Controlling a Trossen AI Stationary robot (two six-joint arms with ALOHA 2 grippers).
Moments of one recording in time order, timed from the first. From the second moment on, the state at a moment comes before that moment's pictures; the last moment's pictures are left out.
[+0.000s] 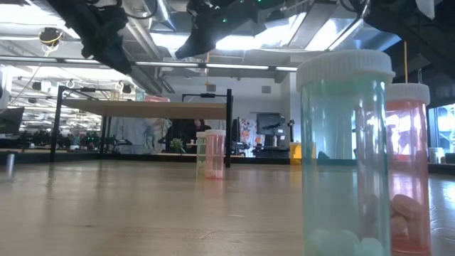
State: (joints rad) left arm 0.55 0.71 0.77 -0.62 -0.25 -0.08; right arm -0.33 2.23 2.34 -0.71 -0.25 -0.50
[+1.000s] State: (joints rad) left arm 0.54 0.71 0.77 -0.62 -0.24 -0.04; right arm -0.36 2.23 2.34 -0.82 -0.33 -0.50
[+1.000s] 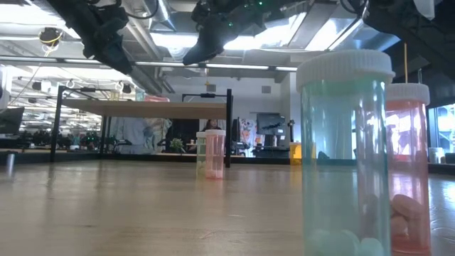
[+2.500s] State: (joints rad) left arm 0.55 0.75 0.77 -0.51 -0.20 0.12; right arm -0.36 2.23 2.34 -0.82 -0.33 -0.50
